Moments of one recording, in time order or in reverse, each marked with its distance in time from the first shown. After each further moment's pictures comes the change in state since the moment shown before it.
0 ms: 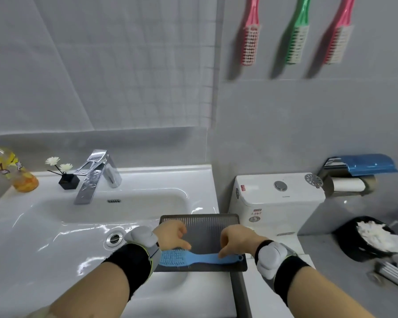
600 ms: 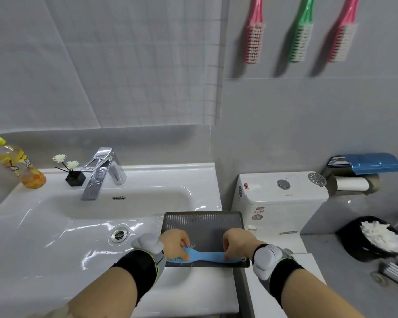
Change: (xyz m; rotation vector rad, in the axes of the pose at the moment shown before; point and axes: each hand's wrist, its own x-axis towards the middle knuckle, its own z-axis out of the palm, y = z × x) left_hand -0.005 -0.015 0.031 0.117 -0.066 0.056; right_hand 0.003 -0.005 0.027 -0.087 0.011 0.042
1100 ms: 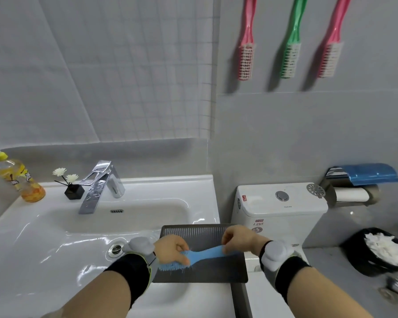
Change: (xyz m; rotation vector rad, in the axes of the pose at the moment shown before) left_hand 0.006 0.000 -0.018 -0.151 0.054 0.027; right_hand 0.002 0.018 -0.042 0.482 0.017 -0.054
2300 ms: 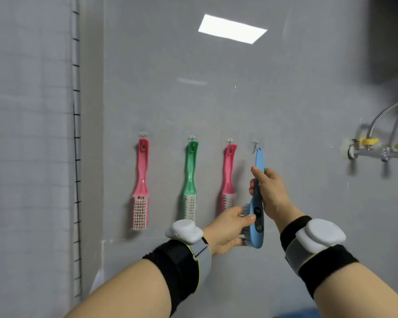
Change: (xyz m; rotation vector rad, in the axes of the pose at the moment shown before) left_hand 0.137 0.507 -0.203 -0.900 -0.032 0.700; right_hand -0.111 -0.046 -0.505 0.819 1.054 -0.660
